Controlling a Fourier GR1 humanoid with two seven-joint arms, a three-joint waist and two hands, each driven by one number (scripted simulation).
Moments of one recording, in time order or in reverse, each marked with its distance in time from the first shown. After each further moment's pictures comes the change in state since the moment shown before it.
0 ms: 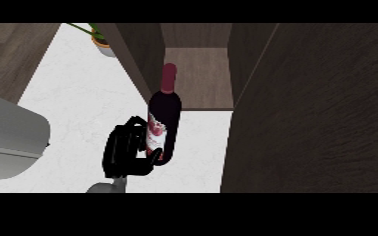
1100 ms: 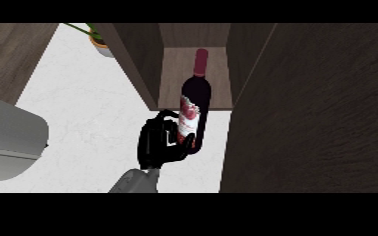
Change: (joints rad) left arm -0.205 -0.004 -0.309 0.212 0.344 0.314 -0.174; right arm 0.009 0.011 0.007 0.018 -0.001 0.003 -0.014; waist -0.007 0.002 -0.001
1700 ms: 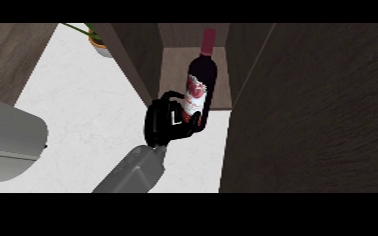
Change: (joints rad) left arm -0.219 0.000 -0.024 0.182 0.132 0.029 -0.080; right arm 0.014 -0.023 -0.054 0.016 -0.041 0.038 -0.022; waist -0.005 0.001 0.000
